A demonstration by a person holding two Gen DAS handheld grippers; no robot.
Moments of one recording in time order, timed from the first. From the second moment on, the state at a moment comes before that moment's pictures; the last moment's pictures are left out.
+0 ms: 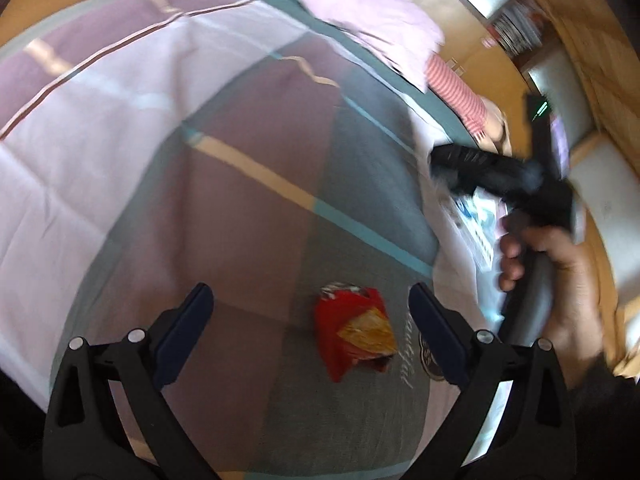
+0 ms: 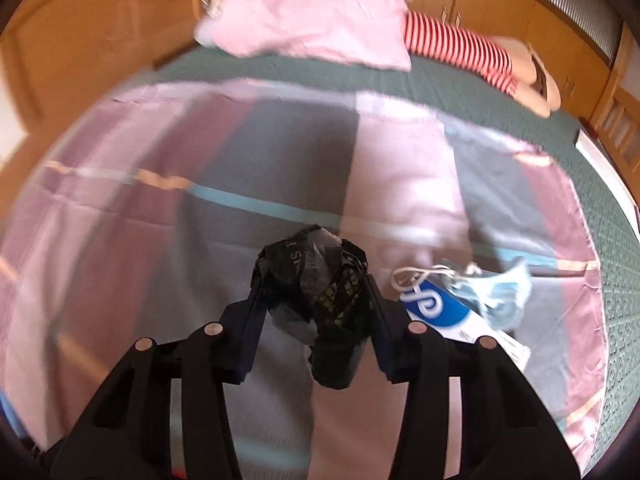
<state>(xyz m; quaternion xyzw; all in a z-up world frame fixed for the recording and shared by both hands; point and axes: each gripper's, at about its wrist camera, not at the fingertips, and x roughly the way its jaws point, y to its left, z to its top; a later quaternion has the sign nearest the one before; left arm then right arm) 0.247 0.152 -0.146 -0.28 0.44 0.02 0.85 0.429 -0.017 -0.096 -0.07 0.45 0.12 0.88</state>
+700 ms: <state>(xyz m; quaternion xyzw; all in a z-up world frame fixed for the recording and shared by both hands) 0.214 0.118 -0.121 -0.12 0.40 -0.02 0.91 0.150 -0.167 -0.005 0.01 0.36 0.12 0.92</state>
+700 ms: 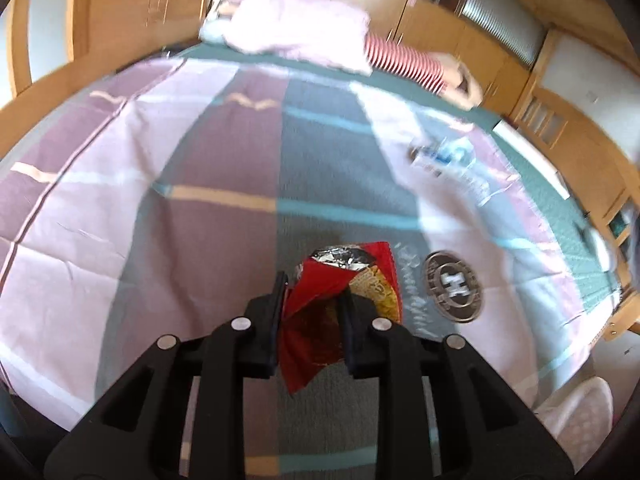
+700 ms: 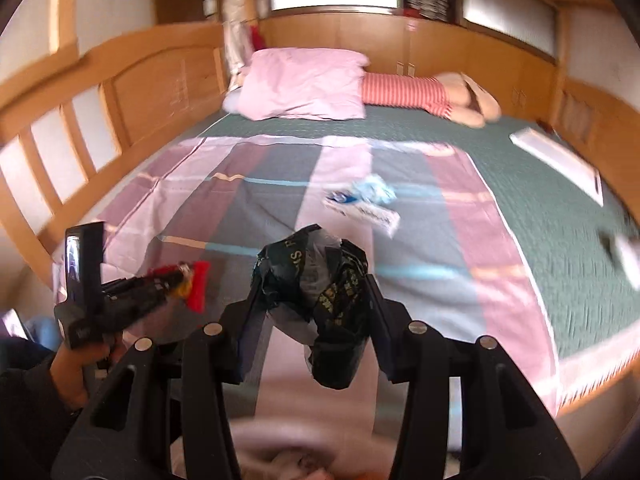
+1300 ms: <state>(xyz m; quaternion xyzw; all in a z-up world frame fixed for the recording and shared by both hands) 0.068 0.073 0.040 -0.06 0.25 -0.04 0.96 0.036 -0.198 0.017 0.04 0.31 0.12 0.94</state>
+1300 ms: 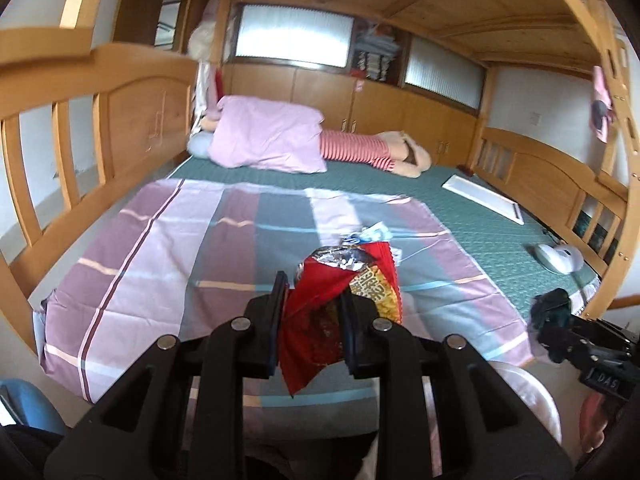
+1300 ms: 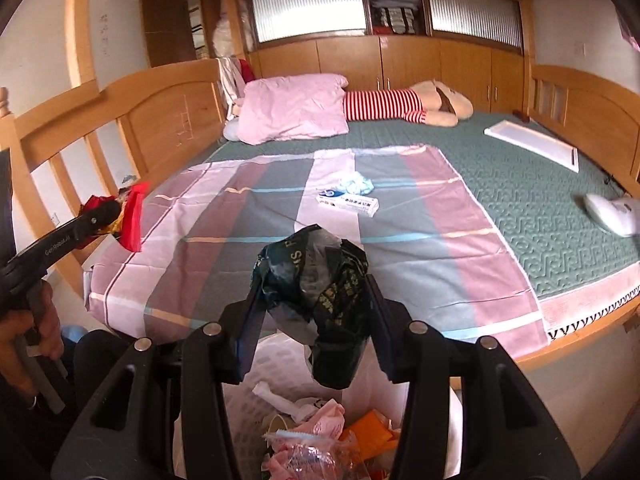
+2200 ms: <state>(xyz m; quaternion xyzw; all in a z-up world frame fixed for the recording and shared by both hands) 0.025 0.011 0.008 -0.03 0.30 -0.11 0.95 -0.003 -0.223 -0.004 0.08 0.37 0.15 0.91</state>
